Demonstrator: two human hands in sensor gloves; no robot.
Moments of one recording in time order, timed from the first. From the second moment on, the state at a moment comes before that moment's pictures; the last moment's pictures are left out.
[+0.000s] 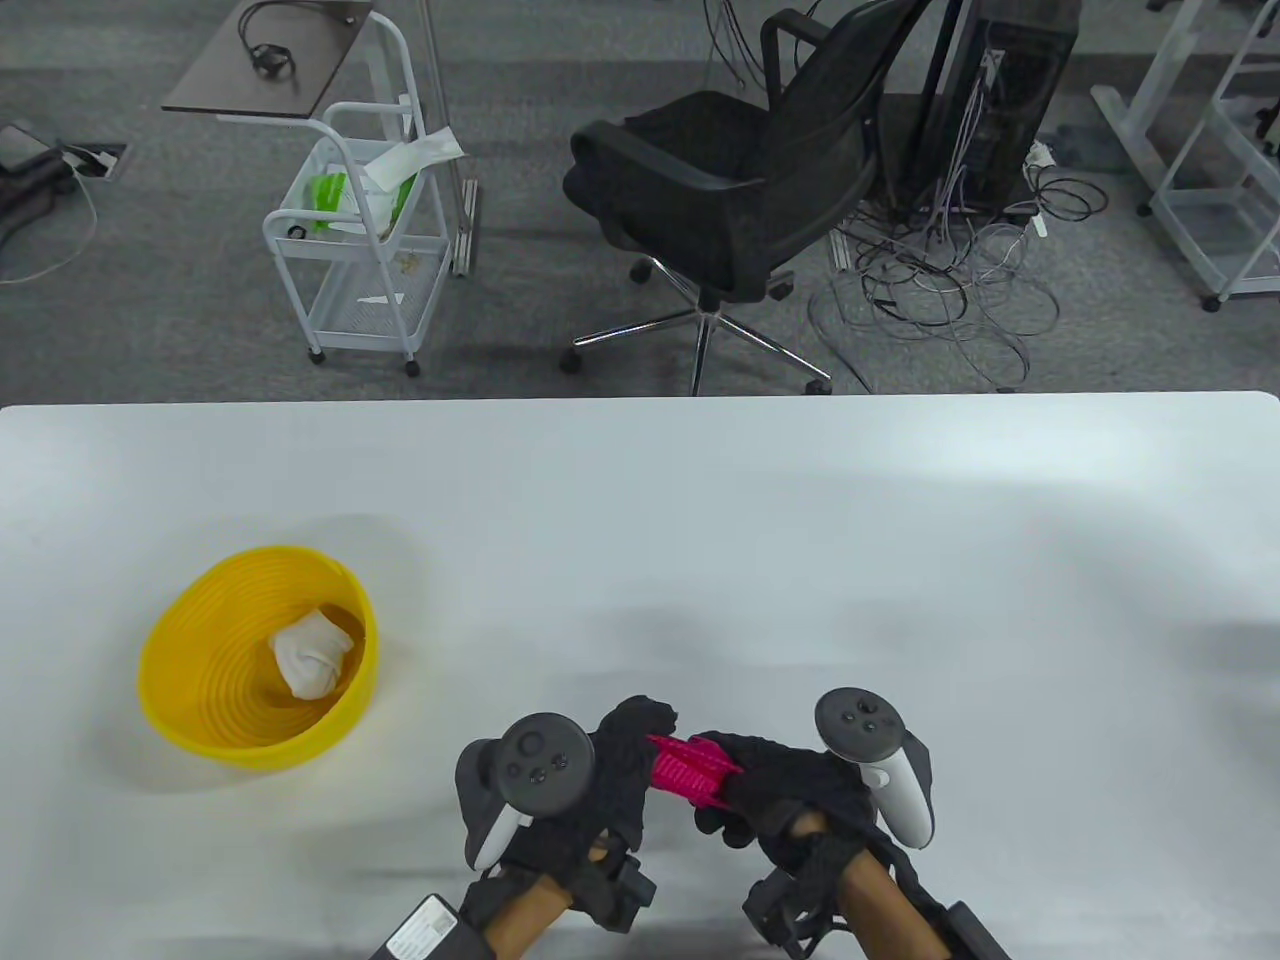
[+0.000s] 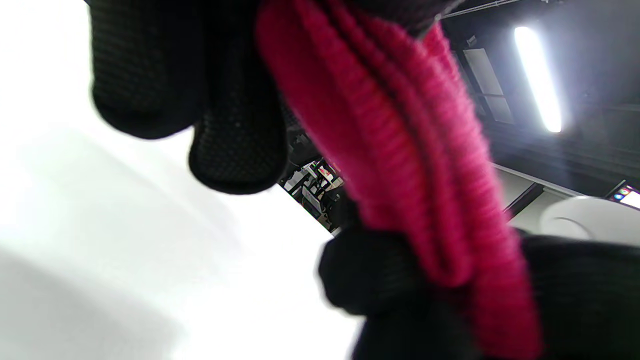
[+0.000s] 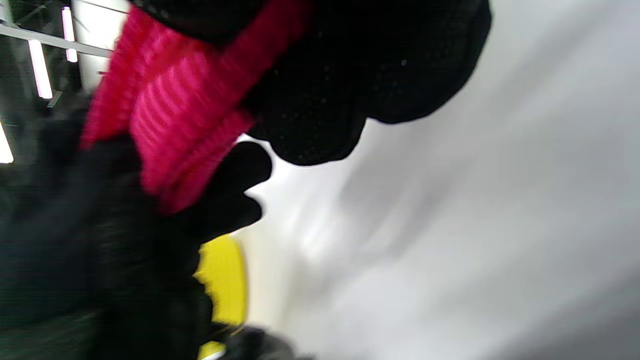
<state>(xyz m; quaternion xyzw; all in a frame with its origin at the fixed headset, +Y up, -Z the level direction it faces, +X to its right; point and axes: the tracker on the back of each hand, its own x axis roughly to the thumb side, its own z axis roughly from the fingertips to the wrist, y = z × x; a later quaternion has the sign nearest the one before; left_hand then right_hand) -0.102 -0.707 -0.242 0.01 -0.11 0.40 0.91 0.131 -0.741 -0.246 0.02 0.30 0.76 0.57</state>
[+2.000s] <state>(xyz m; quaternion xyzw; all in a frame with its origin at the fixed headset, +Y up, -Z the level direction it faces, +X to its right) -0.140 -0.737 -0.246 -0.20 -0.11 0.51 0.83 0.137 -0.724 -0.257 0.08 0.23 0.86 0.45</state>
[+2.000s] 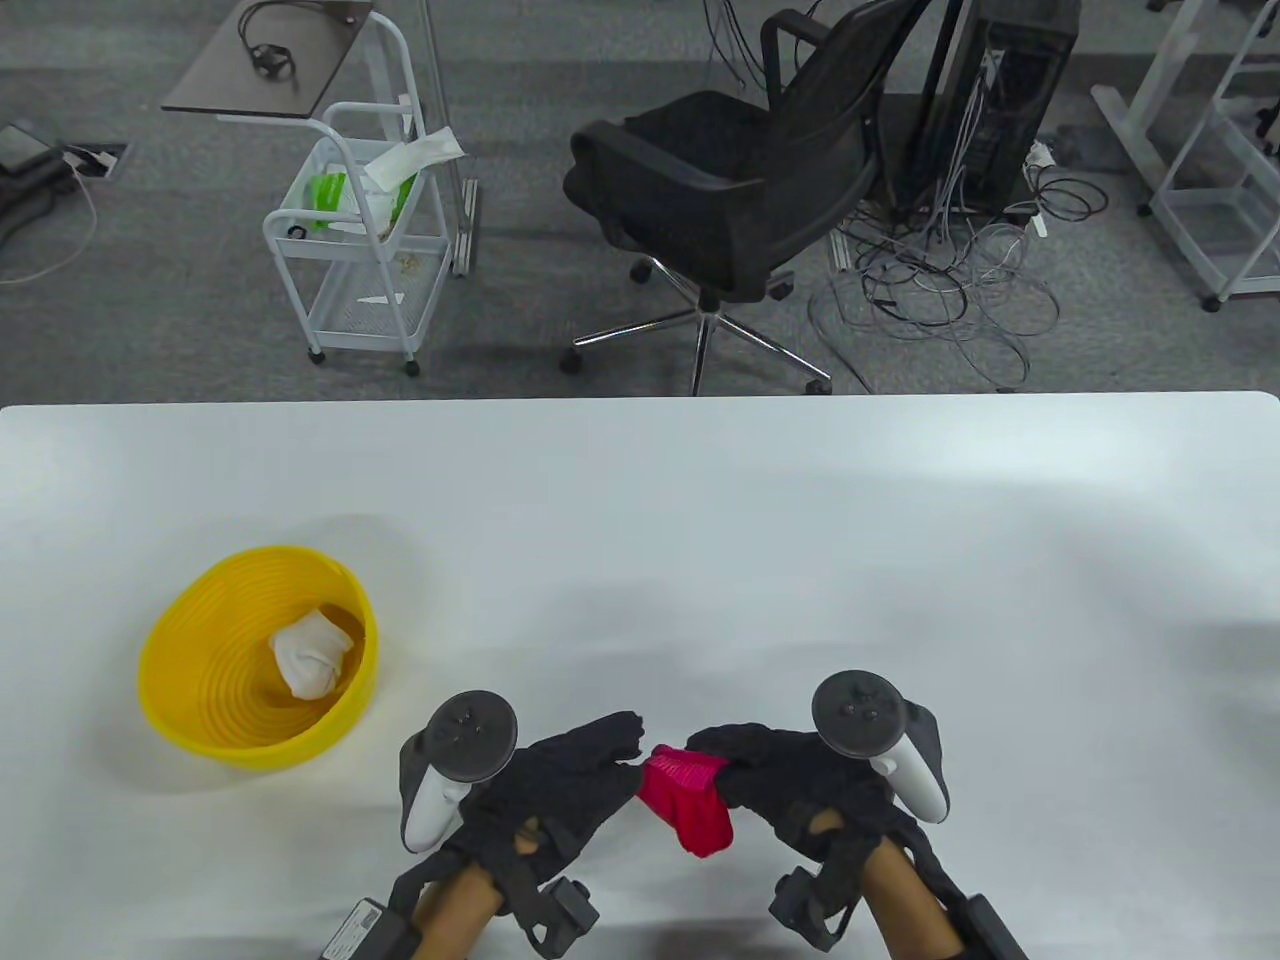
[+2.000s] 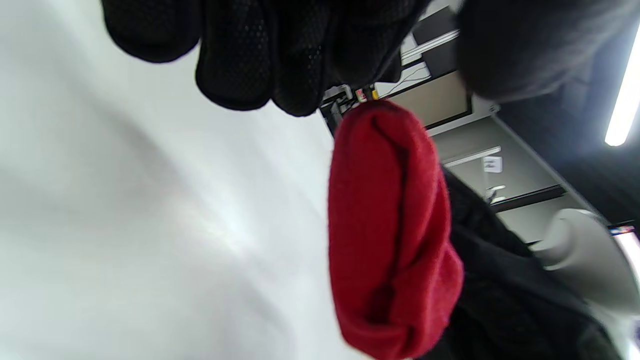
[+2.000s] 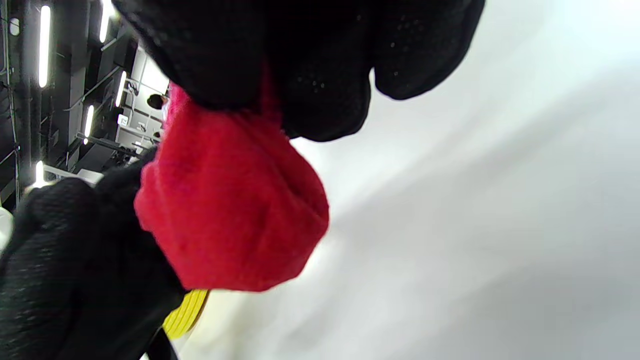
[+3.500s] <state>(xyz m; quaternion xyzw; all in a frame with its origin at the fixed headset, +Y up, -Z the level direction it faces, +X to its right) -0.326 -0.662 -0.225 0.23 0.25 0.32 0.88 0.133 -0.732 -0.247 0.10 0.20 0.90 0.37</state>
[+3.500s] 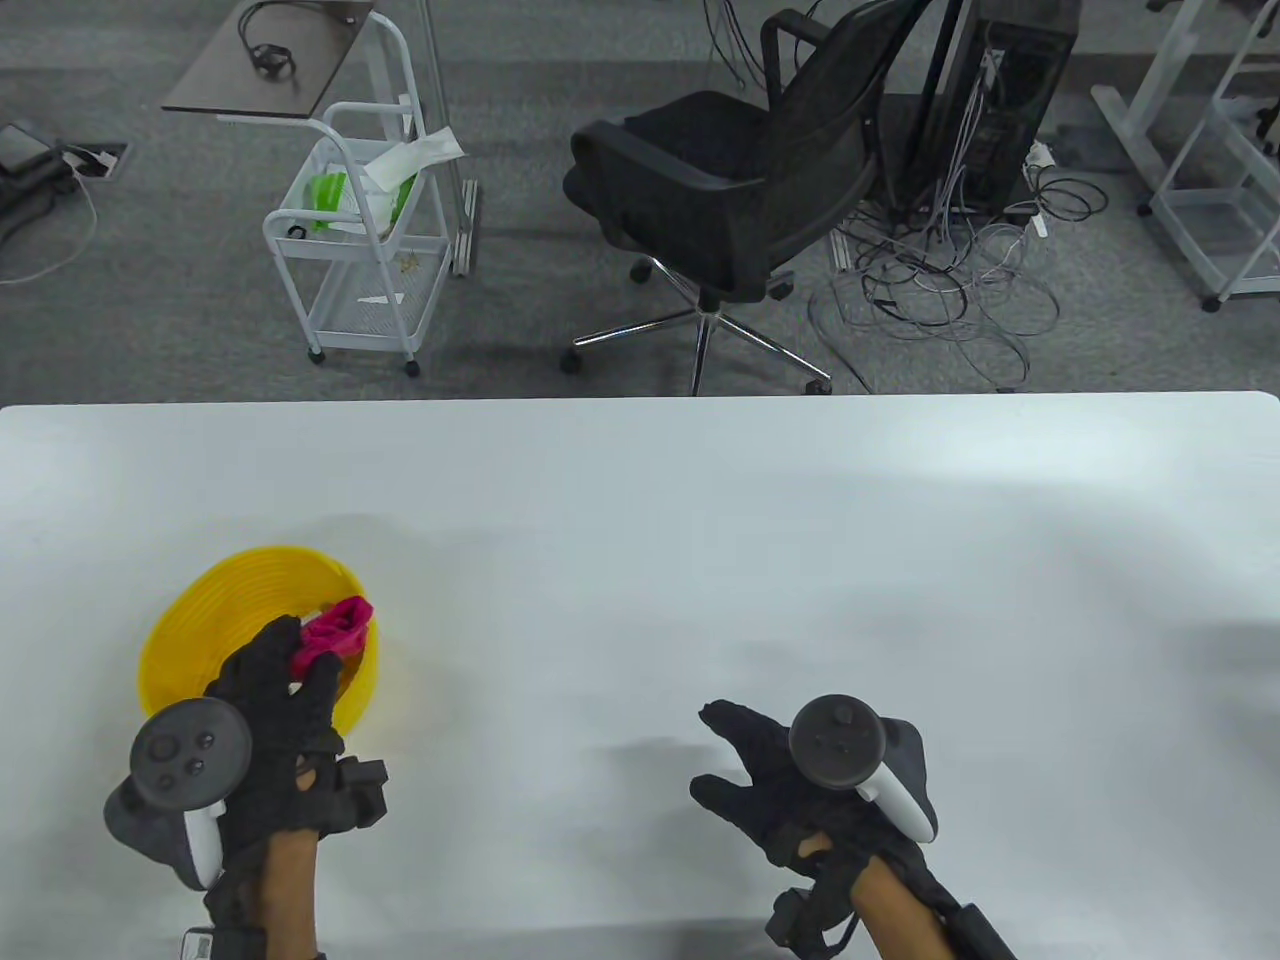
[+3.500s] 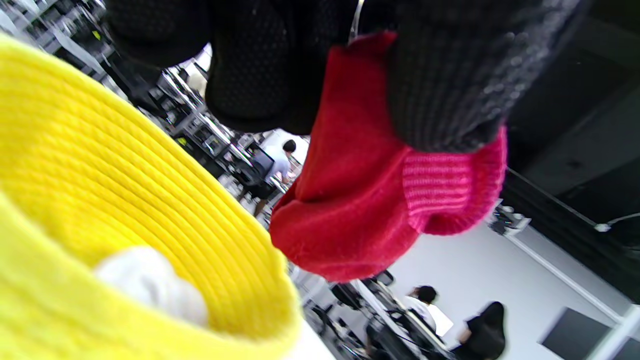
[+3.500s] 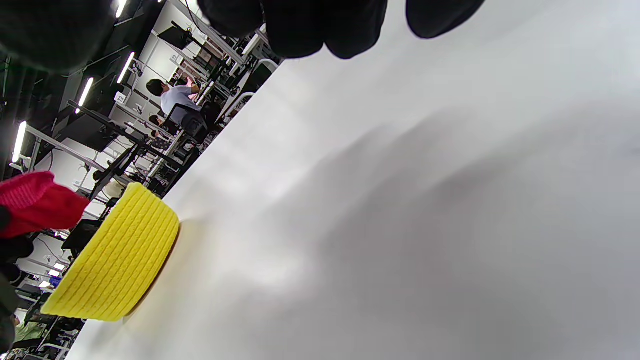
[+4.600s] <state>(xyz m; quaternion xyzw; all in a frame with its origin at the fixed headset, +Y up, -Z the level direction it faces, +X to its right) -0.225 -0.683 -0.247 0.07 0.01 0.28 0.96 0.146 -0.741 -0.250 0.07 0.19 0.93 0.31</state>
